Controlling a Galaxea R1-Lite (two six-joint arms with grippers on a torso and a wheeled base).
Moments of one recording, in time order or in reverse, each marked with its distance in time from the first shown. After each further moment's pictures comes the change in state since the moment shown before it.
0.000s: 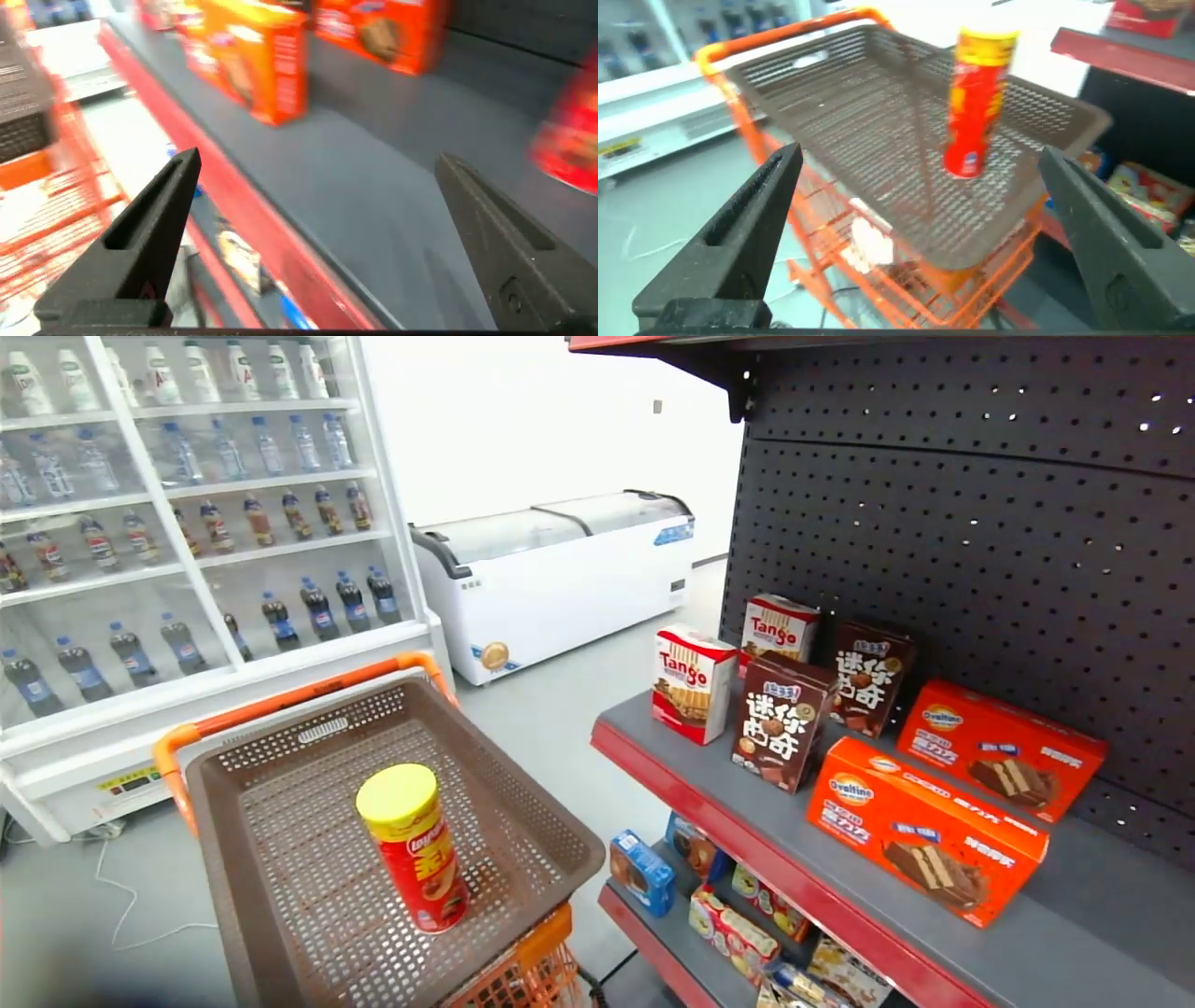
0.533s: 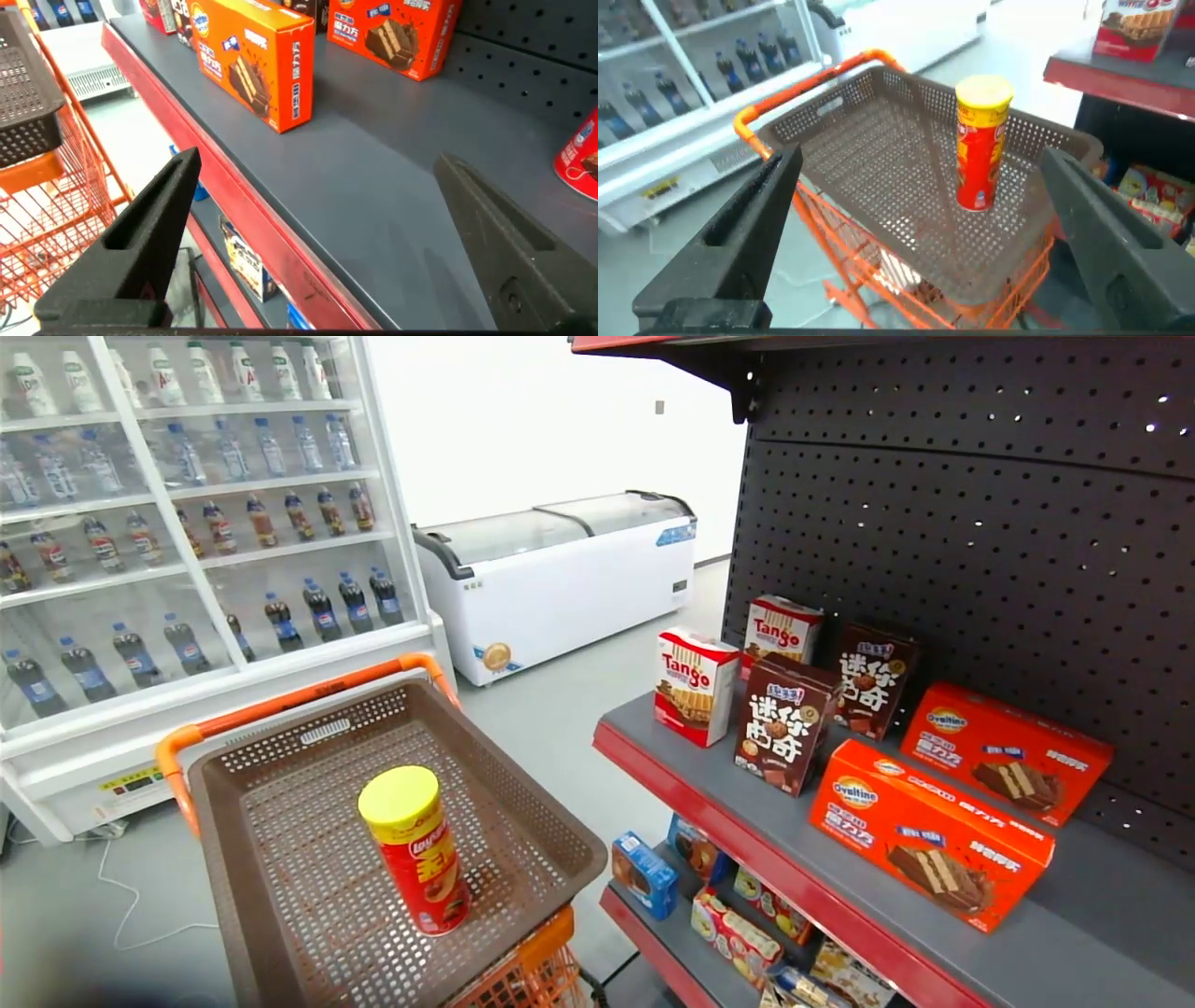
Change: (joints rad) left arm -0.039 0.334 -0.456 0.173 -0.023 0.129; right arm 0.001 0.000 0.000 0.000 -0.001 0.000
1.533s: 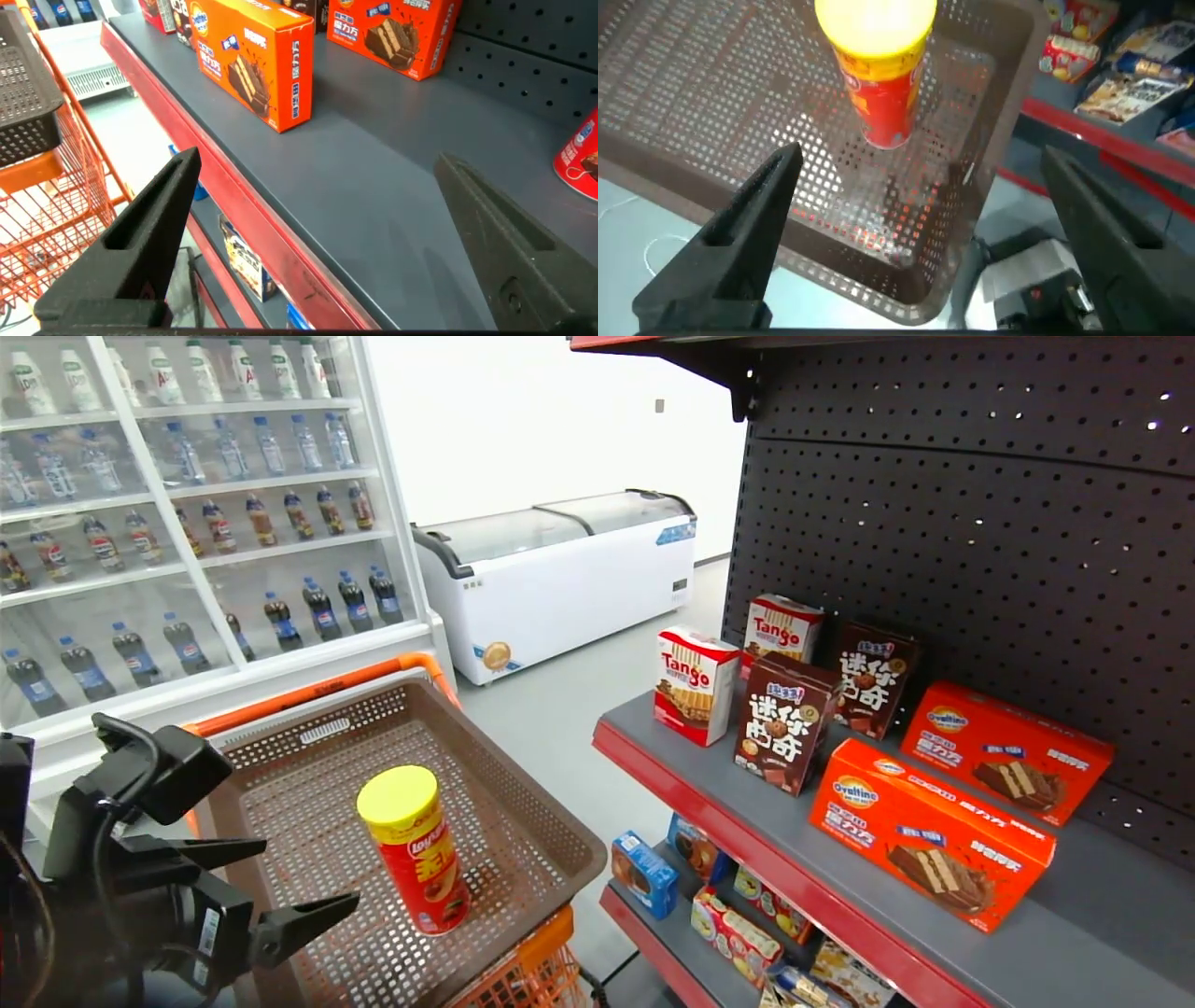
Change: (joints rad) left arm -0.080 0.894 -0.079 -0.238 -0.214 0.032; right arm 0.000 0.000 0.000 0.000 0.000 0.000
